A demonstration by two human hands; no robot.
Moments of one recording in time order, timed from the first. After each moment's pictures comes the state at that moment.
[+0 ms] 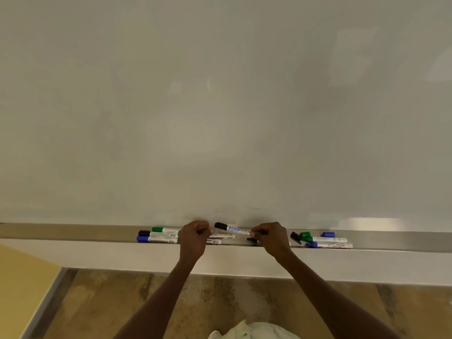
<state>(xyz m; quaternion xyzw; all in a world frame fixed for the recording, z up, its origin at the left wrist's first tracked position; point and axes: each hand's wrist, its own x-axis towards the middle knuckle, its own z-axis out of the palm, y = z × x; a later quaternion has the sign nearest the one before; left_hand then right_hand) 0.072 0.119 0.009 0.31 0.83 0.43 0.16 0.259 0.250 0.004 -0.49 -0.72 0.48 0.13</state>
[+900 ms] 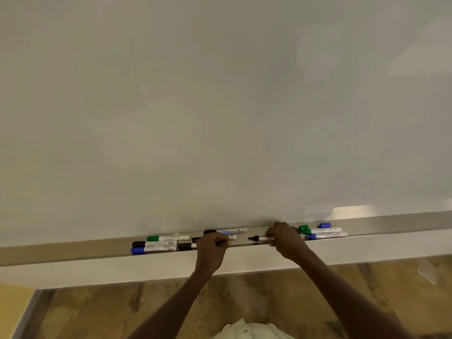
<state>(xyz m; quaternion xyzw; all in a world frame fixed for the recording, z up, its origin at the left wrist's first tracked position) 0.088 0.127 -0.022 0.40 0.79 0.40 0.25 0.281 0.262 -0.008 -0.40 -0.90 0.17 -0.05</state>
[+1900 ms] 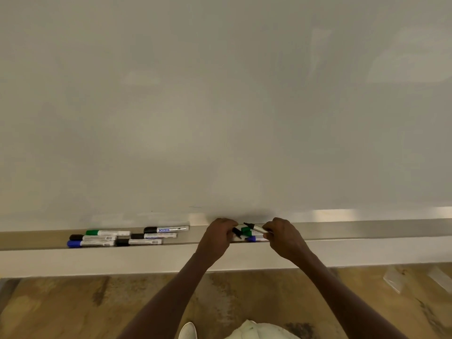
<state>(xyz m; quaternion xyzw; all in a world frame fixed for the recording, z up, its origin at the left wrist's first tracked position) 0.232 0.240 -0.030 0.60 0.74 0.26 0.18 0.428 0.337 0.017 -0.42 -0.88 0.21 0.02</state>
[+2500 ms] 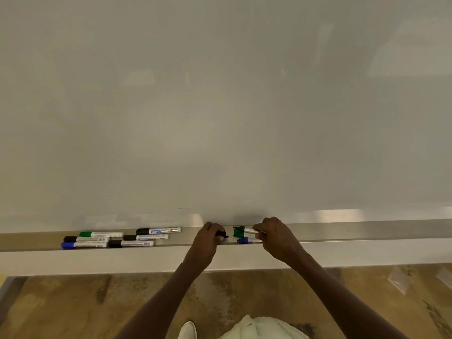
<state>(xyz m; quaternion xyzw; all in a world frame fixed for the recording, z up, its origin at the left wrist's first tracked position) 0.244 0.236 -0.039 0.54 0.76 0.29 0.22 0.442 0.351 0.014 -0.35 -0.91 0.22 0.05</state>
